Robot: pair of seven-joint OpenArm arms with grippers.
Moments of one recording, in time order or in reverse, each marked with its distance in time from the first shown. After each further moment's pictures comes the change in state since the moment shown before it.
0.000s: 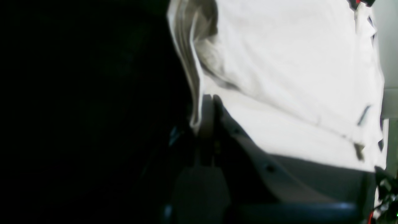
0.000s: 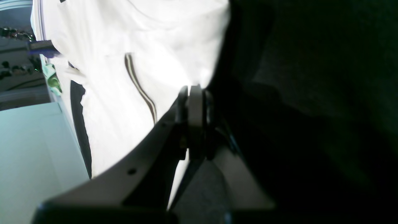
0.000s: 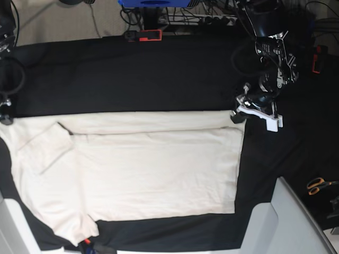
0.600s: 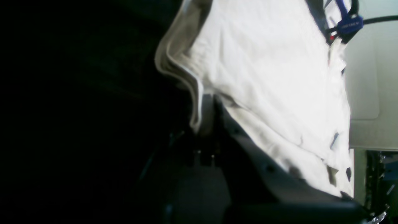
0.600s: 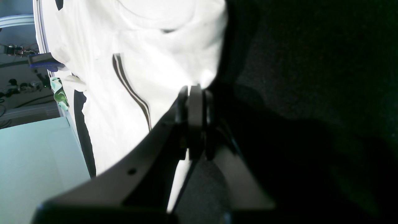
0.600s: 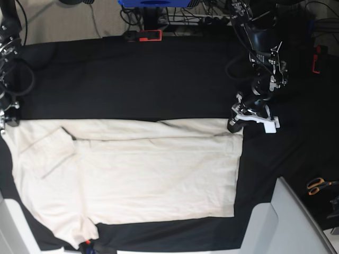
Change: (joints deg) left arm -7.3 0.1 -2.7 -18.3 -0.4 -4.3 -11.8; right arm 1.6 -2.6 0.1 -3.0 0.2 -0.5 6.5
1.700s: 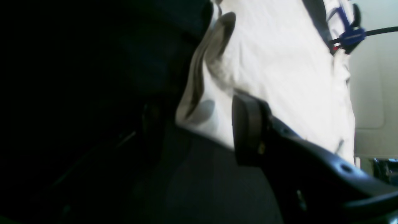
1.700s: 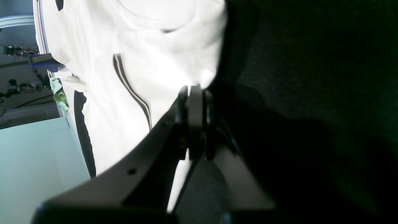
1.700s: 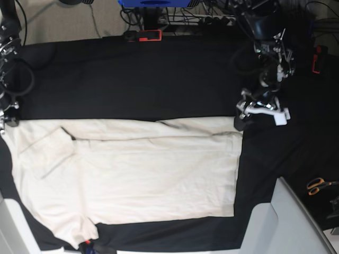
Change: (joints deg) left arm 4.0 1.8 -3.8 8.5 -0.6 -0.5 2.0; right arm 0.0 0.1 0.0 0.0 0.0 0.0 0.0
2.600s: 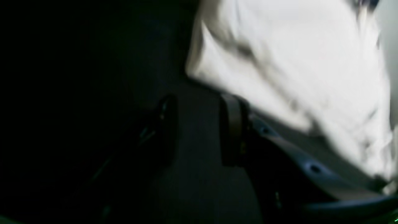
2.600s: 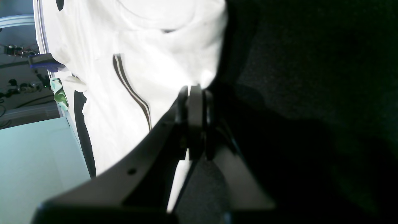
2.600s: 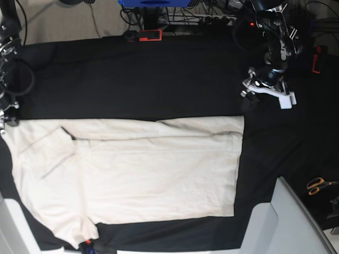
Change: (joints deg) left arm 11.9 0.0 0.9 14.3 -2.2 0.3 1.3; right arm 0.0 0.0 0.0 0.0 0.0 0.0 0.0
